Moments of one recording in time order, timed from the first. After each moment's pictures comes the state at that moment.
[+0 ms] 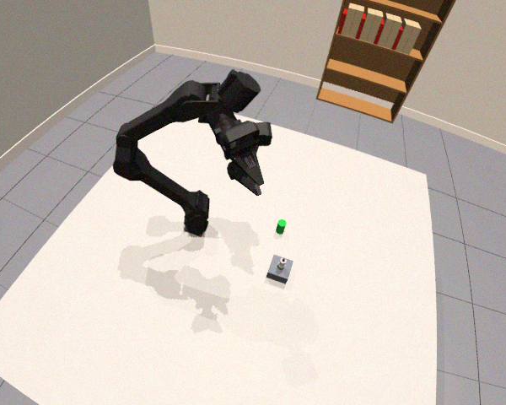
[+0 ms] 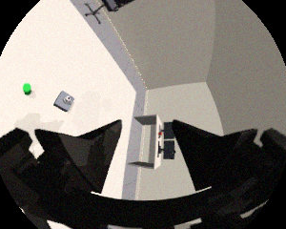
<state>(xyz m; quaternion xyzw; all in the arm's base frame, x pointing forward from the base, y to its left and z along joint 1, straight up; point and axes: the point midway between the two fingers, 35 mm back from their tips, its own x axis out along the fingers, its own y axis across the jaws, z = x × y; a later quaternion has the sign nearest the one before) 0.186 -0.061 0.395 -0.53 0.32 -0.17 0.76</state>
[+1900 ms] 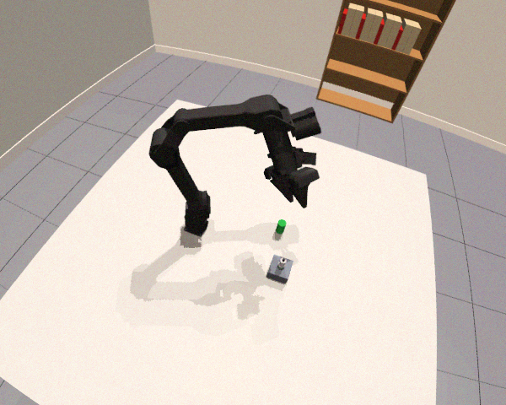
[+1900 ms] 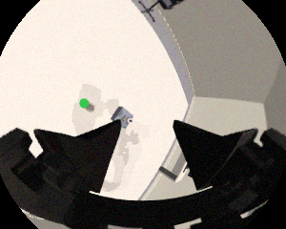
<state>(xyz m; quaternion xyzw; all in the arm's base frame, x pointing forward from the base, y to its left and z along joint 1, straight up) 0.274 0.040 0.273 -0.45 0.47 0.05 0.76</state>
